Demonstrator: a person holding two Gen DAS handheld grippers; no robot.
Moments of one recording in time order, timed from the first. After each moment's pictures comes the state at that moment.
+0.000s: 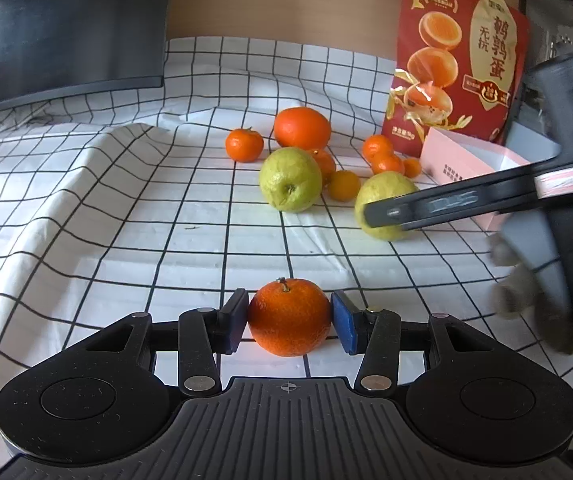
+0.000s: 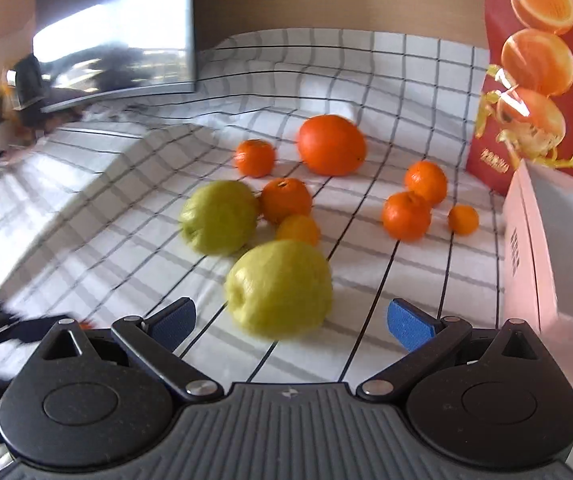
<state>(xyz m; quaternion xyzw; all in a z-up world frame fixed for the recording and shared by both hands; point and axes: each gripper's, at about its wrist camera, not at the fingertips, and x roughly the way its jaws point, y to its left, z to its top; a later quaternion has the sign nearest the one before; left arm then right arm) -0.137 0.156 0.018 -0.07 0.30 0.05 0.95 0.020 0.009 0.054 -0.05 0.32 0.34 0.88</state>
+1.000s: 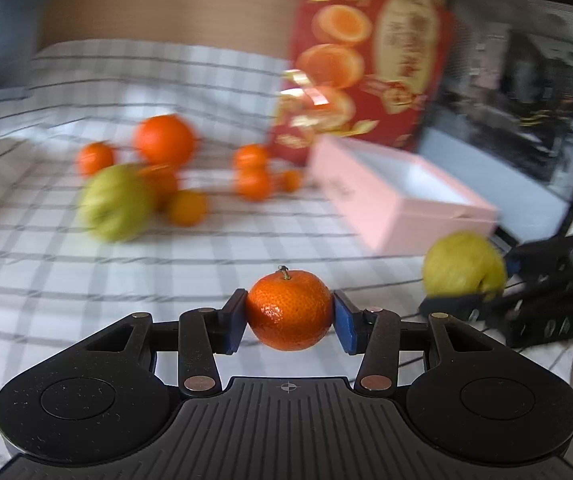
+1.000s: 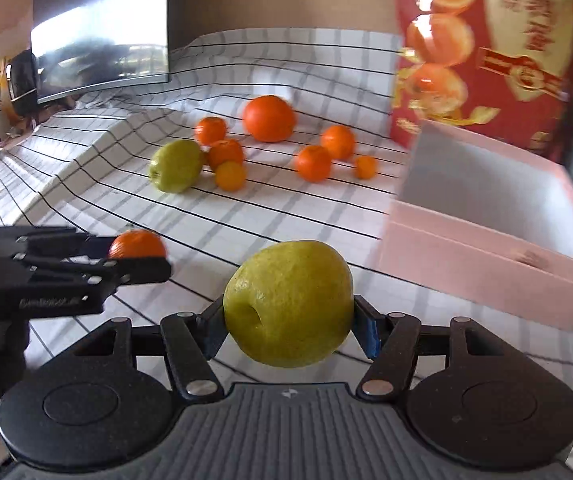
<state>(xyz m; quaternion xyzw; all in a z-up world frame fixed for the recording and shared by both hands) -0.079 0.075 0.022 -0.09 0.27 -0.08 0.95 -0.019 -0.121 0.056 -0.05 0.33 0.33 0.88</state>
